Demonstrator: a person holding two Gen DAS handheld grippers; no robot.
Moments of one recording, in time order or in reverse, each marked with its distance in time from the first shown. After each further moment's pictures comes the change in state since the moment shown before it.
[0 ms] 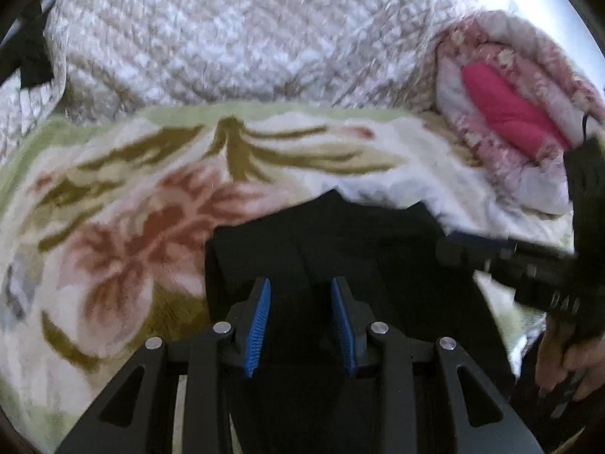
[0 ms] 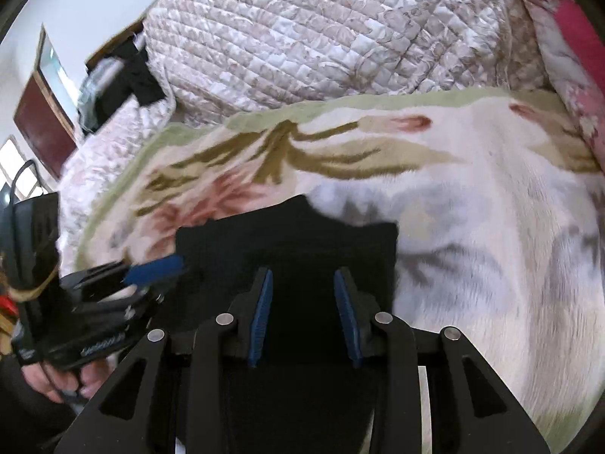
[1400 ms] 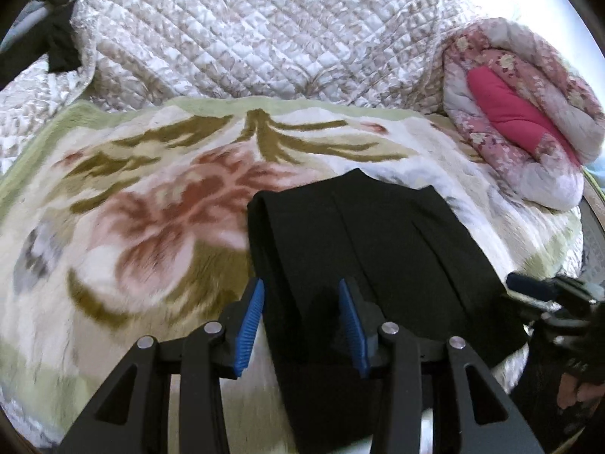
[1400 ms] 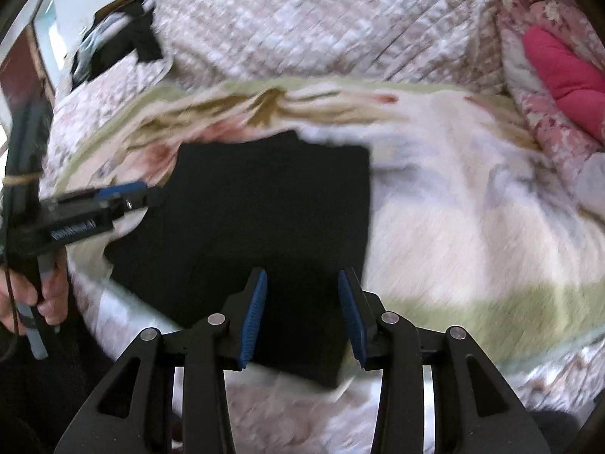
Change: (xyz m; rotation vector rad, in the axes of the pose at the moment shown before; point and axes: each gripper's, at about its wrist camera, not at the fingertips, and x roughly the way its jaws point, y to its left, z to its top) left arm -0.041 0.016 -0.041 -0.009 -0.052 0.019; right arm -0.053 0.040 -0.097 -0.086 0.033 -0.151
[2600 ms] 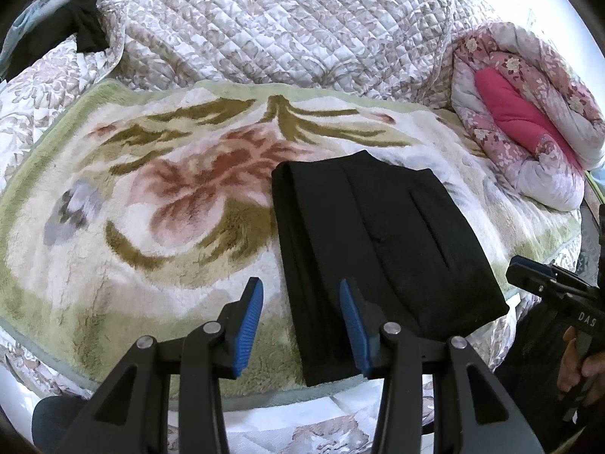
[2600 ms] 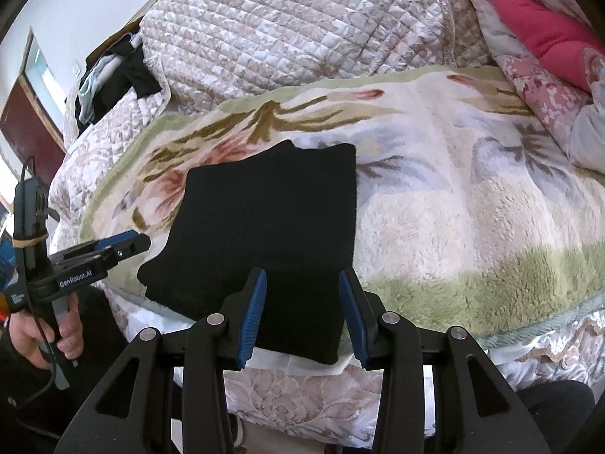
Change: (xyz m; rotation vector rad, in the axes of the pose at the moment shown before) left arm -0.031 0.005 -0.013 -0.057 0.061 0.044; right arm -0.034 -0.037 0.009 0.195 -0.042 0.118
